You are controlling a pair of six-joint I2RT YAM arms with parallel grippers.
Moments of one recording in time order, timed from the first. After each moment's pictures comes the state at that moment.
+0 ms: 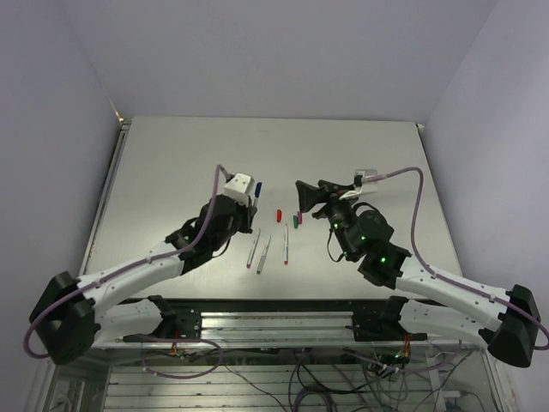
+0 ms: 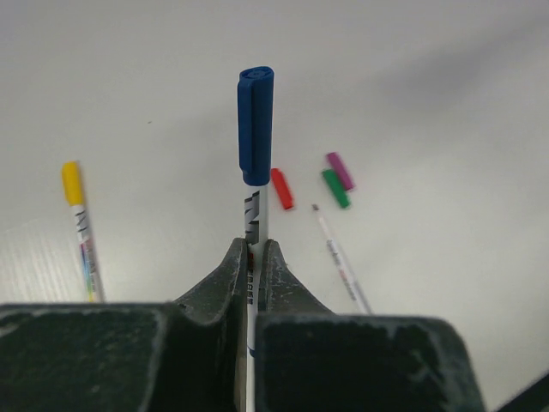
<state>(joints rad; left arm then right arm) -0.81 1.07 0.64 0.12 -0.27 -0.28 0.97 0.96 0.65 0.47 0.59 0.34</state>
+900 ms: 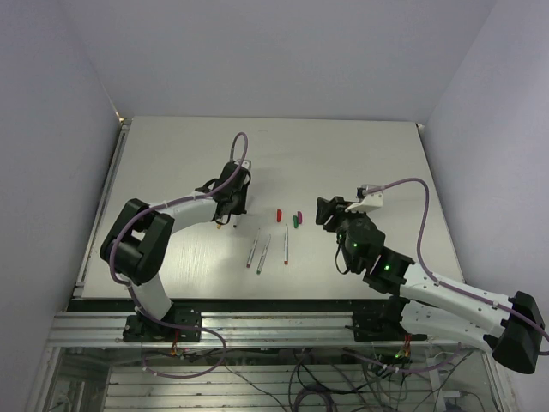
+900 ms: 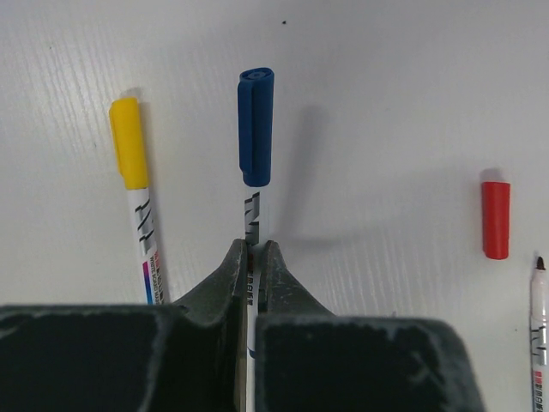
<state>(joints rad) -0.53 1.72 0.98 -0.10 -0.17 -0.28 0.97 0.88 0.55 0.23 0.83 0.43</state>
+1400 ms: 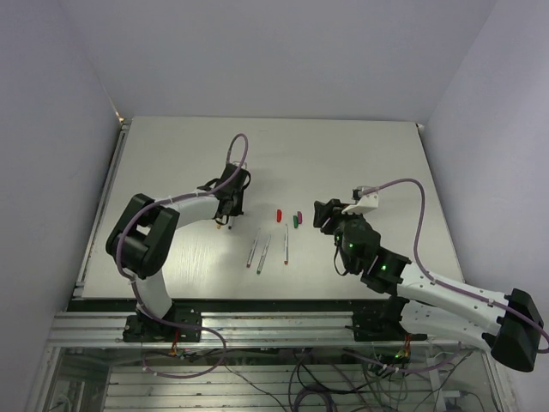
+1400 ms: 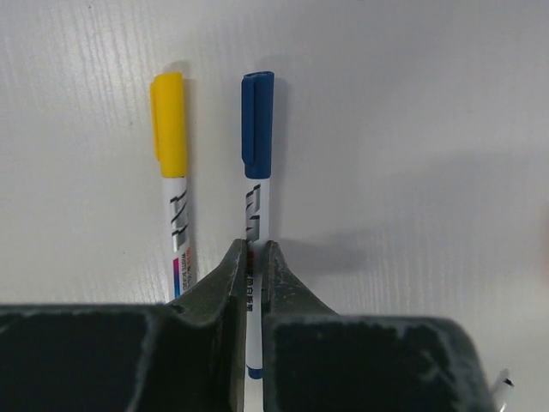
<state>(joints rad) -0.52 1.77 1.00 -0.14 -0.24 -0.31 0.97 0.90 0.53 0.23 0.81 0.46</state>
